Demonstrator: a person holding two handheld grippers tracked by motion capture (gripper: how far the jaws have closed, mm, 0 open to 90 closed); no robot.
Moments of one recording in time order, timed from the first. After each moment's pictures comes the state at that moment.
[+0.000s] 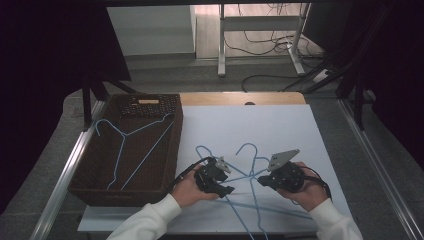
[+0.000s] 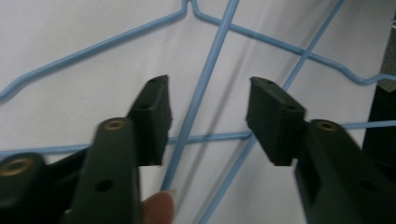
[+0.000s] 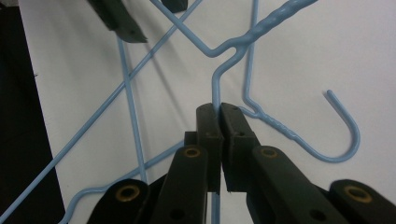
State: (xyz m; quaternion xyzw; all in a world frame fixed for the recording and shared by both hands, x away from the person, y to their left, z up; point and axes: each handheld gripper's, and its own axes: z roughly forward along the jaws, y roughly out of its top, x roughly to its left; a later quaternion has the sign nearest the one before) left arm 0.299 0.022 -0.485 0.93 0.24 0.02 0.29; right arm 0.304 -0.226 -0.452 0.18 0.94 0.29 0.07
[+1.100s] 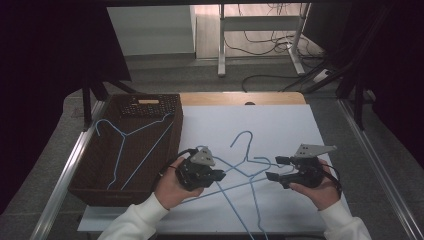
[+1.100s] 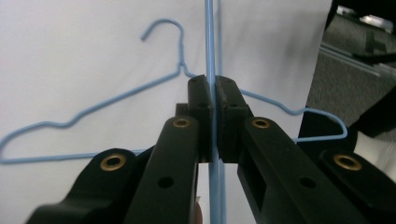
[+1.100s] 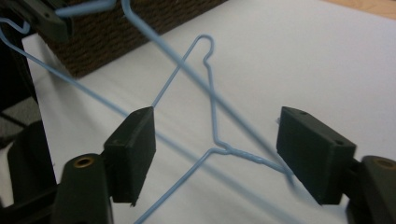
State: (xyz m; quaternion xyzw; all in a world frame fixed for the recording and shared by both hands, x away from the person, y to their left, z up) left arm 0.269 0.071 -0.405 0.89 0.24 0.05 0.39; right arm 0.306 -0.273 -0.436 0.29 0.84 0.45 0.08
